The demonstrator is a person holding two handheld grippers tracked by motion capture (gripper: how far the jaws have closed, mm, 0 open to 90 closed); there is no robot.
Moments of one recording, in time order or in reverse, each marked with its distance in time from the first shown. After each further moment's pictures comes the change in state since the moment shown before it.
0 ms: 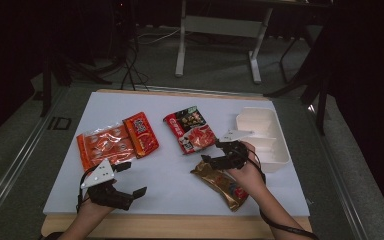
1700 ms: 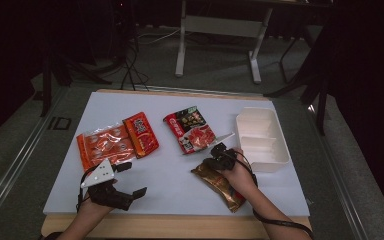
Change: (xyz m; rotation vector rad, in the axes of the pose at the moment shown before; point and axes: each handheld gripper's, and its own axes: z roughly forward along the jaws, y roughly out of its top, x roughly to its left) left arm 0.002 -0.002 0.001 0.002 -0.023 0.002; right arm -0.013 -0.024 0.055 0.273 0.038 0.019
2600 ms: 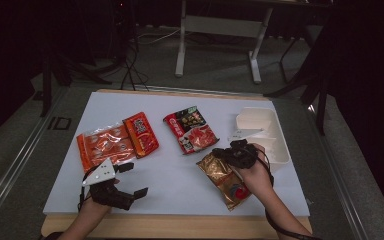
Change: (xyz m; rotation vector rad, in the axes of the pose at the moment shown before) left arm 0.002 -0.002 0.004 -0.011 -0.024 -0.031; right arm 0.017 0.003 -0.094 -0.260 0.005 0.011
